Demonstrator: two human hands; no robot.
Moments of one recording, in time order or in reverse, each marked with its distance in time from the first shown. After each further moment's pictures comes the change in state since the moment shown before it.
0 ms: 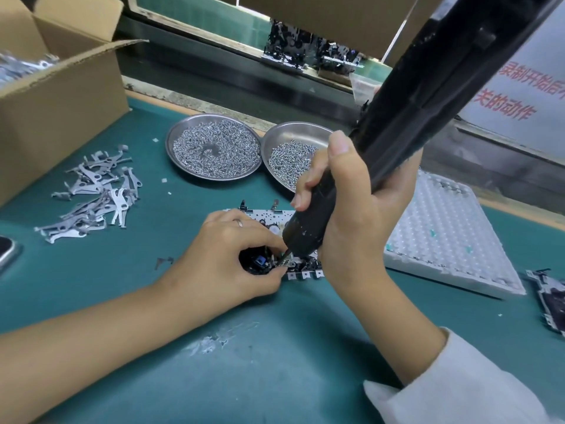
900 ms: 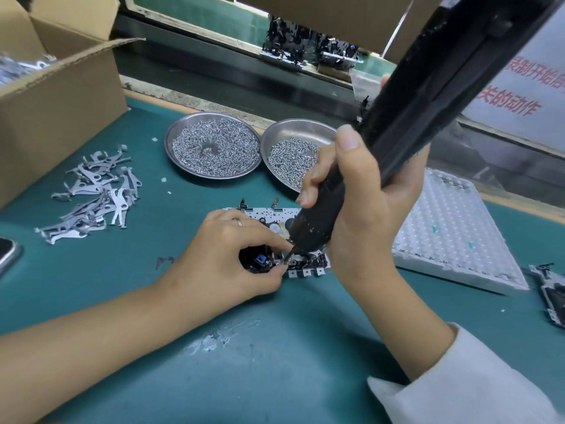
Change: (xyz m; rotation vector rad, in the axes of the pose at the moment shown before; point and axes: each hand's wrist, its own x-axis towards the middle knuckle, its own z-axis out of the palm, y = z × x) left_hand -0.001 0.001 0.001 -0.021 0.021 0.004; right_hand 0.004 0.000 -0.006 0.014 -0.024 -0.033
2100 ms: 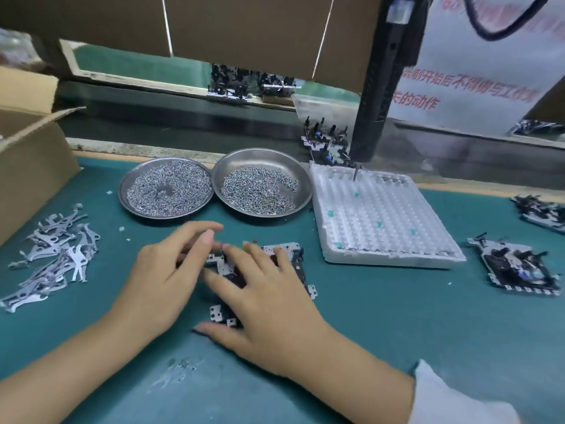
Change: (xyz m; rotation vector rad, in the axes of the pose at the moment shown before) left_hand 0.004 -0.012 -0.010 -0.123 0.057 -0.174; right_hand -0.065 0.005 -0.032 -1.561 -0.964 0.070
